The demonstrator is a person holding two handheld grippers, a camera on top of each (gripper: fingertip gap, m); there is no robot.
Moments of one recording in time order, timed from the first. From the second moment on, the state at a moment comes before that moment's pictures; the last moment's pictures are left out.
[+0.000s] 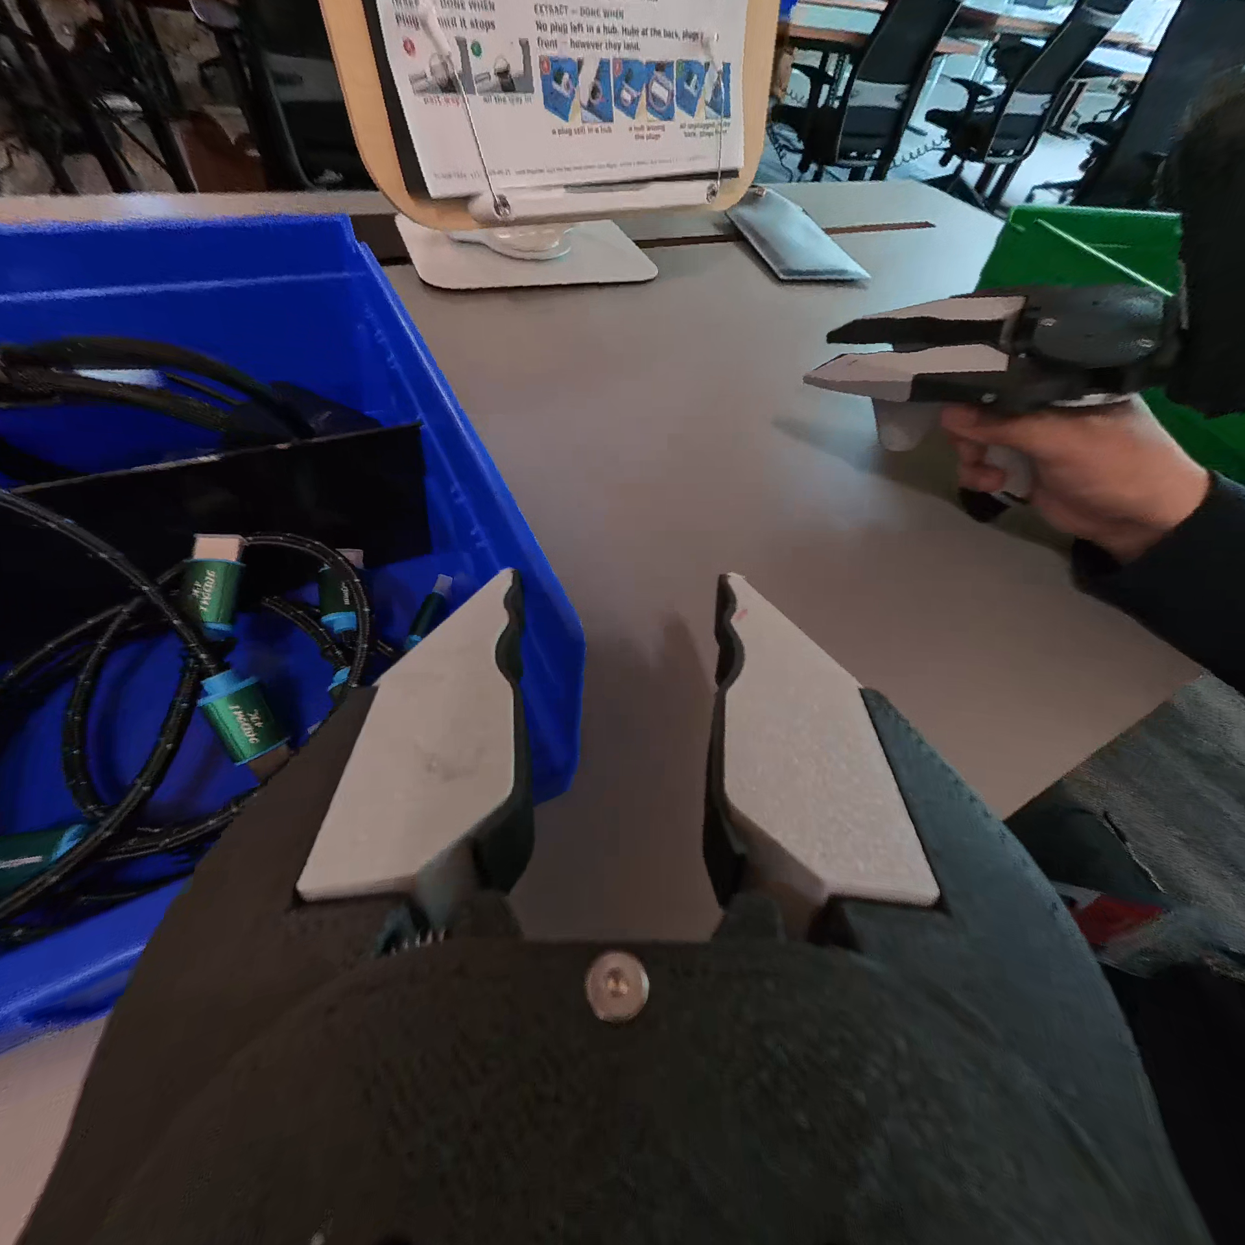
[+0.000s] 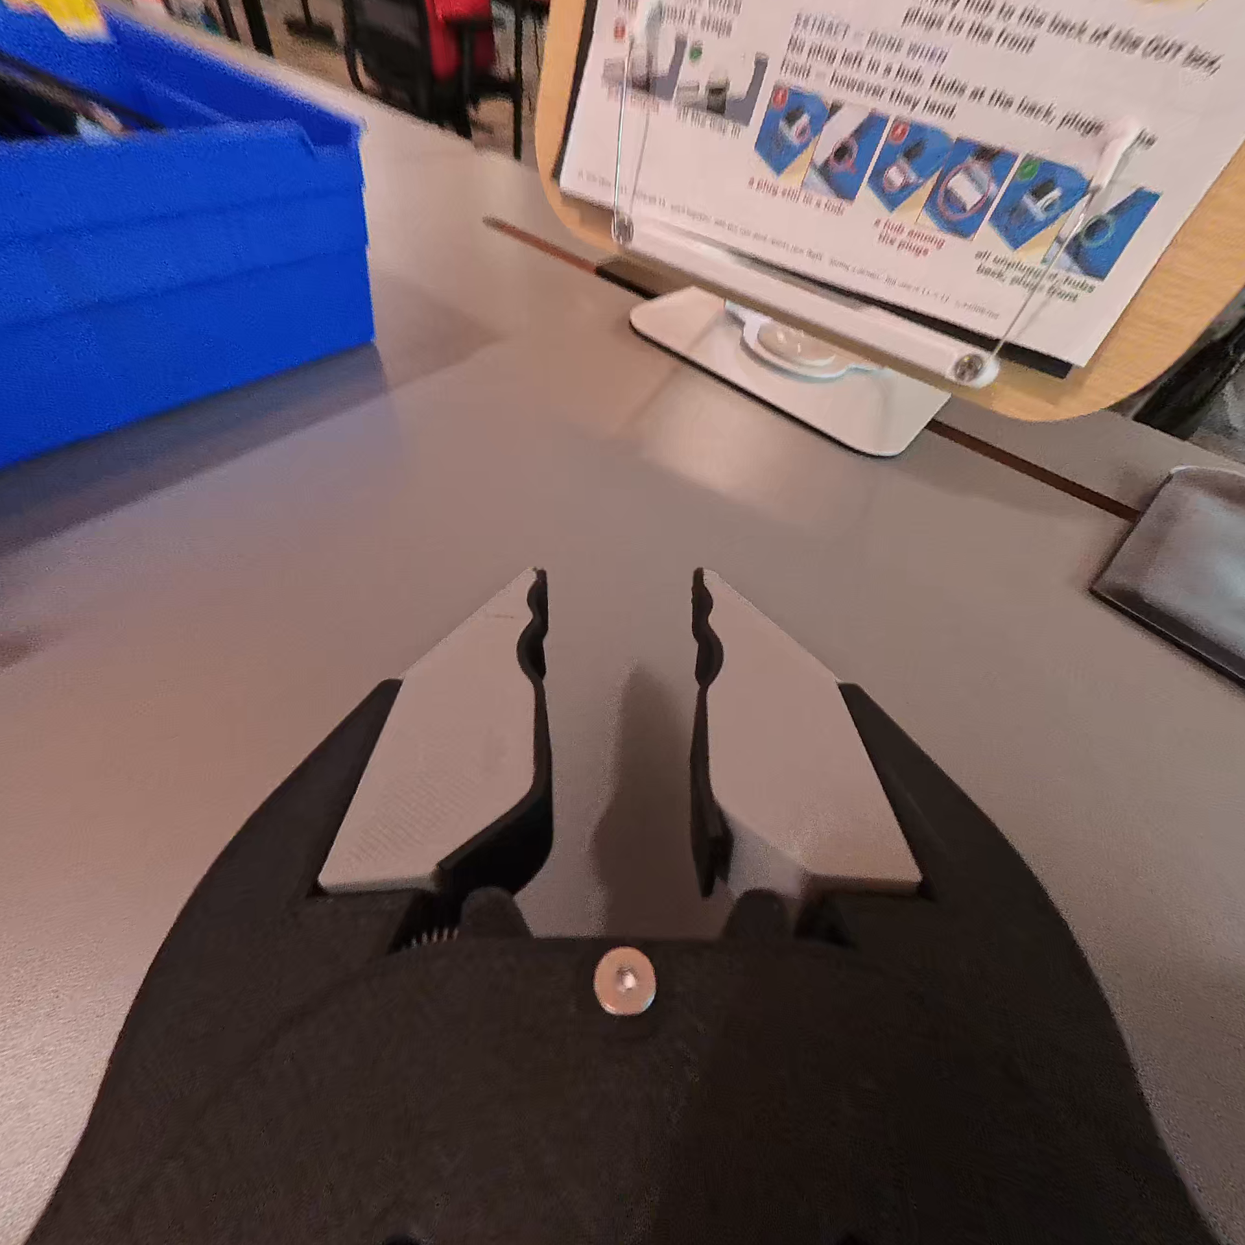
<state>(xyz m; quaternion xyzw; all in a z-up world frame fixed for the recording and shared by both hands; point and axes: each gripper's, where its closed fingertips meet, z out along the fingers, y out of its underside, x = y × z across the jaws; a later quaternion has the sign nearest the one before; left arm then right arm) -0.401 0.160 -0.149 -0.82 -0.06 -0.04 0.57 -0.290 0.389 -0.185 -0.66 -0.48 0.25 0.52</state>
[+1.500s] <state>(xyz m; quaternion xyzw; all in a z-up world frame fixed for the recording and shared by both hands) -0.560 0.189 -0.059 -0.80 -0.05 0.13 0.59 -0.295 0.362 -0.196 -0.63 -0.55 0.25 0.48</state>
